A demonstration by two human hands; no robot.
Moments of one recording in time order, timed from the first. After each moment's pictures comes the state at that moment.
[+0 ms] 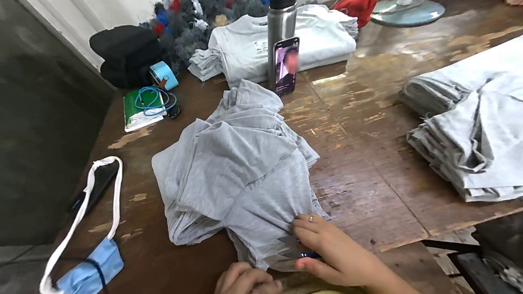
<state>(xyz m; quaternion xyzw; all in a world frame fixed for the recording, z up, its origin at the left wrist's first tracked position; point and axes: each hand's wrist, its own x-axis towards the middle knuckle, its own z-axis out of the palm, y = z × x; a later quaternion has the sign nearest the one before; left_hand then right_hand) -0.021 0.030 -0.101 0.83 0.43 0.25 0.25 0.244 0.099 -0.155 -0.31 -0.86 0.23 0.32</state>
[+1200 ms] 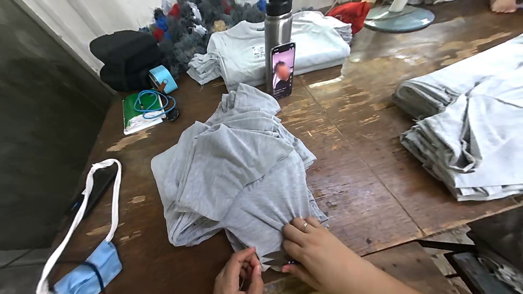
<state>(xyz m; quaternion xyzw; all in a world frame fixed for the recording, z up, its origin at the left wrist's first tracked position) -0.005 0.043 -0.145 0.70 0.48 0.43 0.30 0.226 0.086 -0.155 -0.37 -0.91 0.05 0.20</state>
